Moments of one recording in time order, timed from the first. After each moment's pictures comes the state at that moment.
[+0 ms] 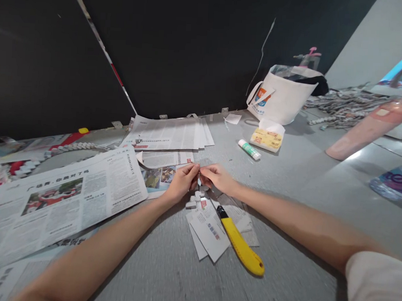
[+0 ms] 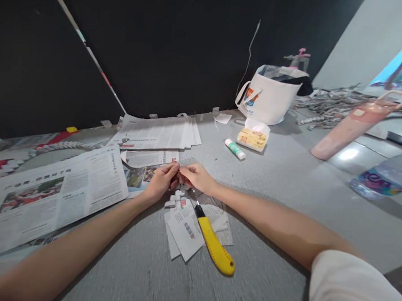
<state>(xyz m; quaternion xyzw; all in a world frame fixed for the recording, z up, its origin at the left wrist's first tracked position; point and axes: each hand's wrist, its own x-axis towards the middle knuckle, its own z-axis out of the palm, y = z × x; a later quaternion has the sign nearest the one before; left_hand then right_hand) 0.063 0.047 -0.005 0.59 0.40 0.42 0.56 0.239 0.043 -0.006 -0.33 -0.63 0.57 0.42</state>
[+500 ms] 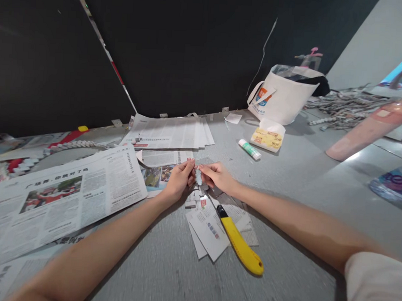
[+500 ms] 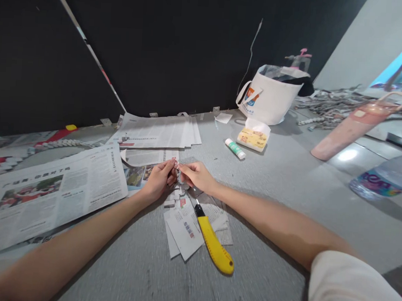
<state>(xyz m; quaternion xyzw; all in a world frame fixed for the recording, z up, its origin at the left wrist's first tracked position) 0.063 0.050 -0.007 0.52 0.40 0.45 0.60 0.240 0.044 -0.008 -0.36 -0.62 0.56 0.41</state>
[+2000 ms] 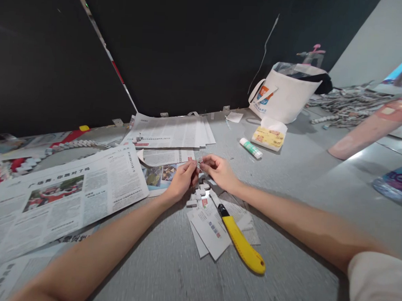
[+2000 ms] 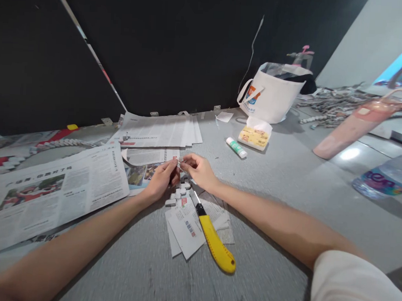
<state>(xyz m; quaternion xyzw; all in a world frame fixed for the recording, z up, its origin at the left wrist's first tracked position) 0.066 0.045 -0.004 0.55 0.41 0.44 0.58 0.239 0.054 -0.014 -0.38 -0.60 0.48 0.51</state>
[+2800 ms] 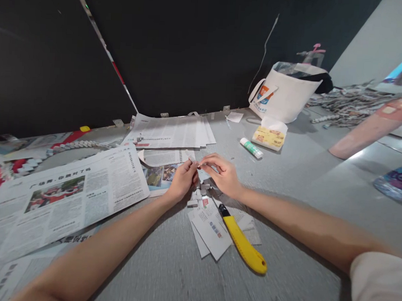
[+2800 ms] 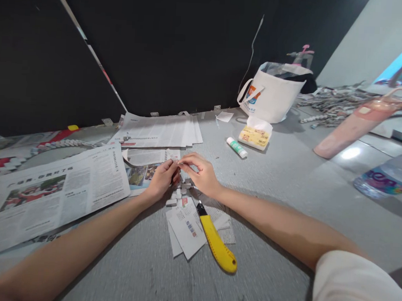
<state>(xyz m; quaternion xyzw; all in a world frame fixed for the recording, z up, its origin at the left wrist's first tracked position) 0.066 0.049 -0.010 0.55 0.42 0.46 0.56 0.238 0.037 -0.009 -0.30 -0.69 0.30 0.59</state>
